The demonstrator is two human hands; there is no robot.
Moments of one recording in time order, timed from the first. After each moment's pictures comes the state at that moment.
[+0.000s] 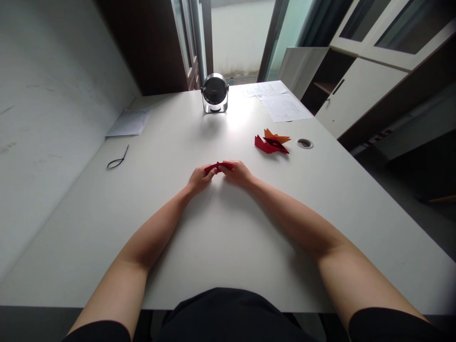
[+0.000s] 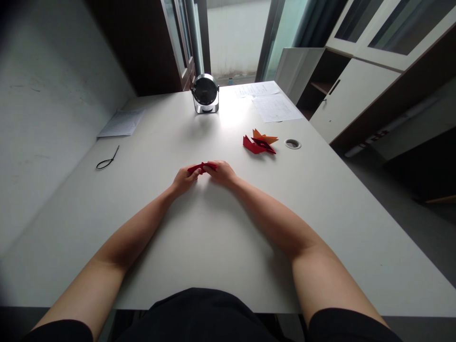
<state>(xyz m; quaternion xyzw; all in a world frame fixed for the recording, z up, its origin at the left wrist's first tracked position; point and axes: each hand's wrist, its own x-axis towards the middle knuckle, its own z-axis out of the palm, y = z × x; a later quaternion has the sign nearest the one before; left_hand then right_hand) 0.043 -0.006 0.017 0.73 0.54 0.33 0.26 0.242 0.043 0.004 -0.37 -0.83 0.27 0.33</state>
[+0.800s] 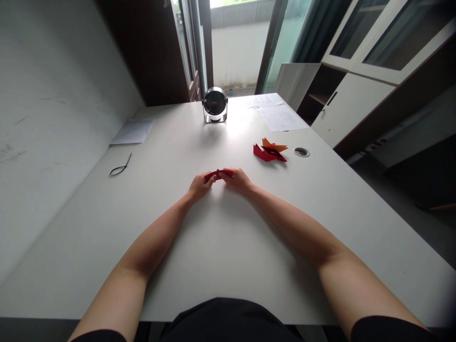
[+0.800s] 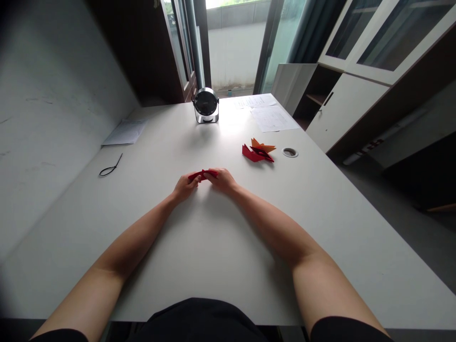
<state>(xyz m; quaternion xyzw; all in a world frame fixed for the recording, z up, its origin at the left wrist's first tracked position) 0.042 -0.005 0.014 0.72 0.54 0.34 0.27 0.243 0.043 0.002 -0.39 -0.81 0.27 0.34</state>
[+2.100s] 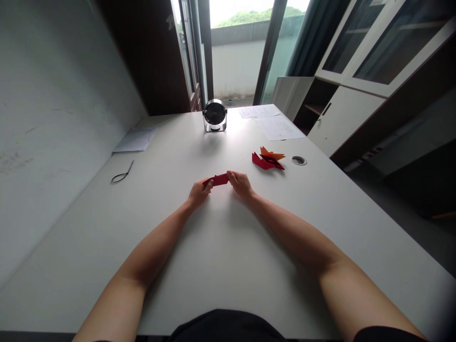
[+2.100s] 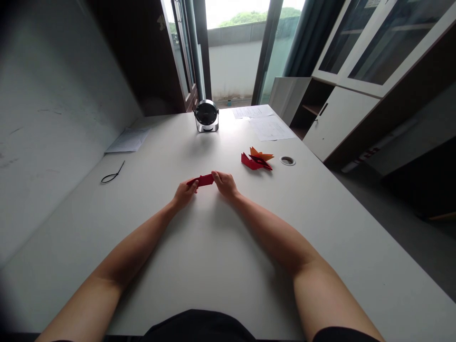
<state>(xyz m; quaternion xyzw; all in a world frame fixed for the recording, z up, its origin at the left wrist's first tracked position) 0.040 -0.005 0.012 0.70 0.55 0.37 0.27 0.247 0.045 0.003 -0.44 -0.72 0.30 0.44</state>
